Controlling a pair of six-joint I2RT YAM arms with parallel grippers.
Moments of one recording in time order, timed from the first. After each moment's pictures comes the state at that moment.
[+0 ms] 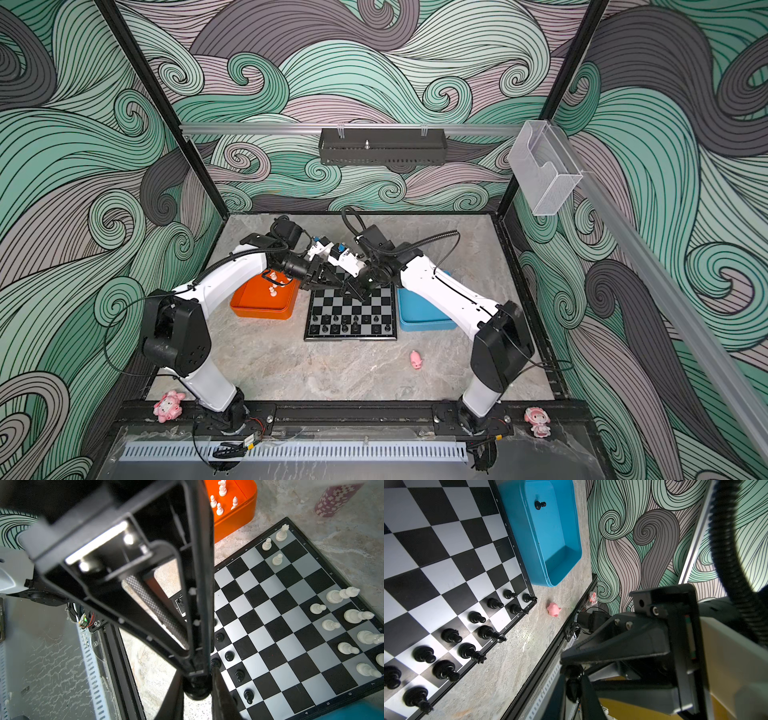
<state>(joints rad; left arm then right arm) -0.34 1.69 1.37 -0.93 1.08 -0.25 0.73 1.67 1.49 -0.82 -0.44 -0.18</state>
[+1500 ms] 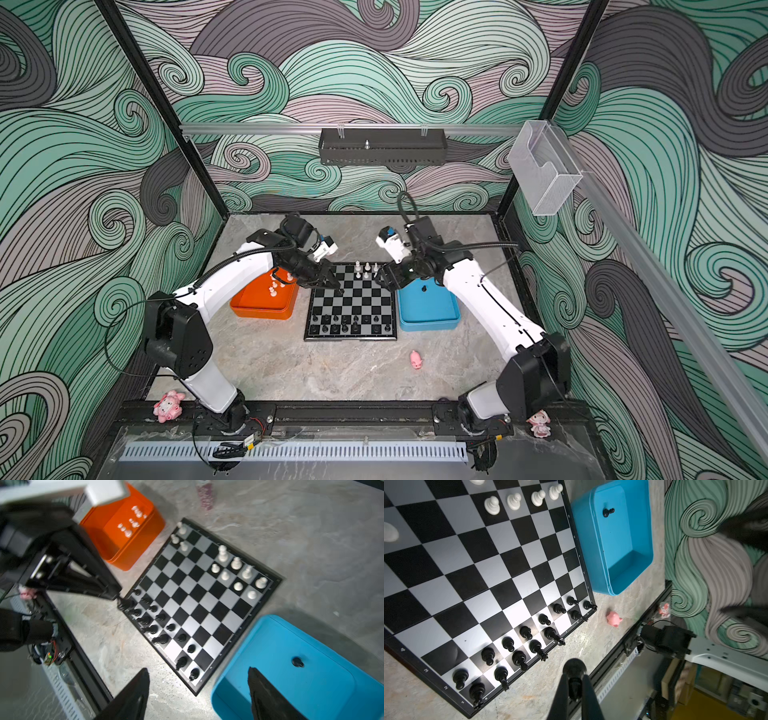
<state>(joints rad) -0.50 1.69 1.45 -0.99 0.57 -0.24 0.38 1.44 1.34 -0.87 -0.36 -0.12</state>
